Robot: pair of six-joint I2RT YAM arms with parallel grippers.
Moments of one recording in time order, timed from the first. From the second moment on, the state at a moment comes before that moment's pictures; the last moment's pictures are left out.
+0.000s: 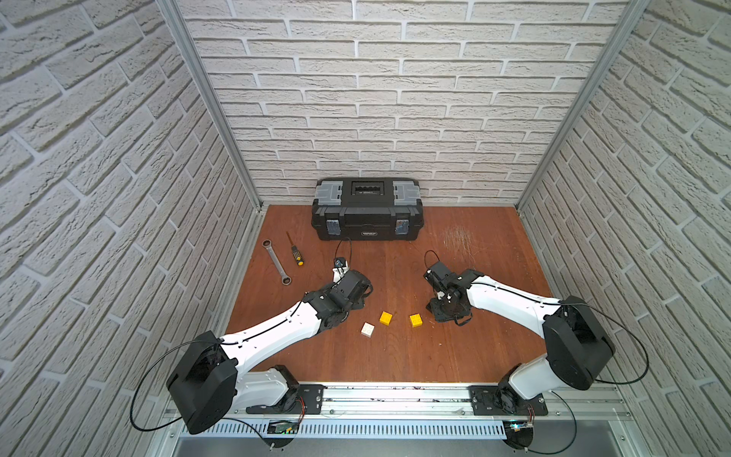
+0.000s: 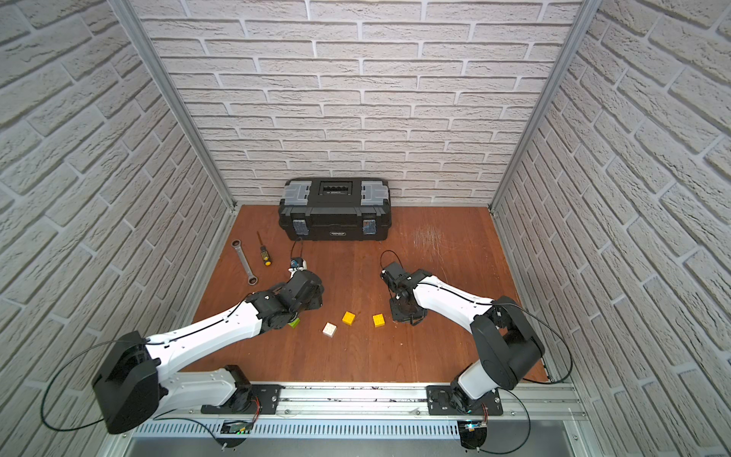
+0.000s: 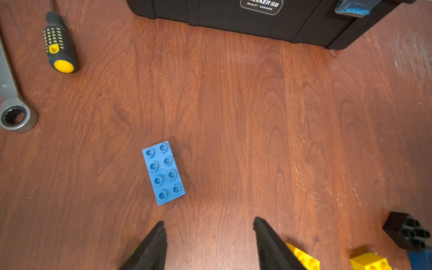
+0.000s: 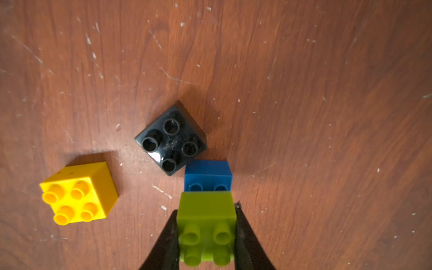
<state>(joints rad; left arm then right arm) -0.80 1.24 0.75 -0.46 -0.45 -0.75 0.57 1.54 0.93 -0.88 0.13 0.47</state>
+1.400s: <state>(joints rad) -0.79 1.13 0.79 -0.55 -0.47 -0.76 0.49 1.62 0.98 -0.94 0.08 0.50</state>
